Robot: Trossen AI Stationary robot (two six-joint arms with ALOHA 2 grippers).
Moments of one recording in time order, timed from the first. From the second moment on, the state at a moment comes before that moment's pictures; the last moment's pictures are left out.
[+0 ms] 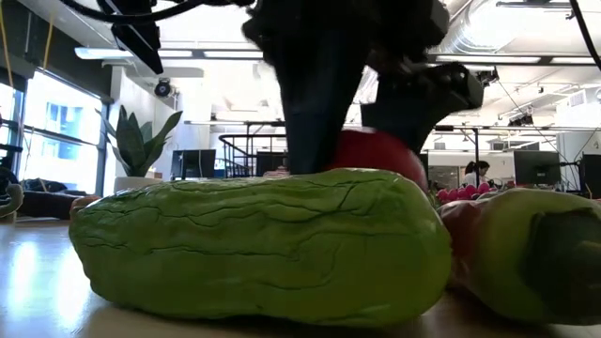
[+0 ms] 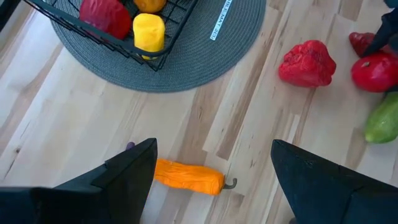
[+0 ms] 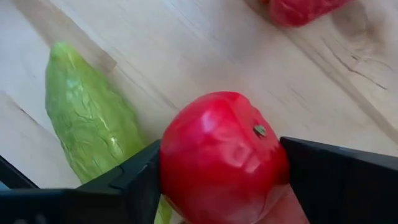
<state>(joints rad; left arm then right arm) 0.10 1.08 1.13 -1.11 -0.12 -0.39 0.47 2.30 1.95 -1.01 0.05 1.28</state>
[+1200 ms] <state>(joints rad) 0.10 1.08 1.13 -1.11 -0.12 -0.34 0.14 1.96 1.95 -1.07 0.33 1.03</state>
